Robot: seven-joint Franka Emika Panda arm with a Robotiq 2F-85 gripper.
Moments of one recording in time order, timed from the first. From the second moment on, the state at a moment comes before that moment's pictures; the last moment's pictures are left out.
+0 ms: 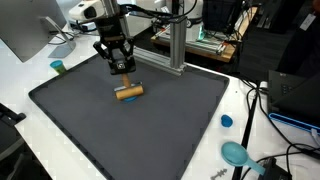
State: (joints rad) arm -0.09 0.32 0.06 -1.96 0.05 2.34 -0.80
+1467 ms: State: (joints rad) arm -0.09 0.42 0.04 -1.79 0.00 2.17 -0.70
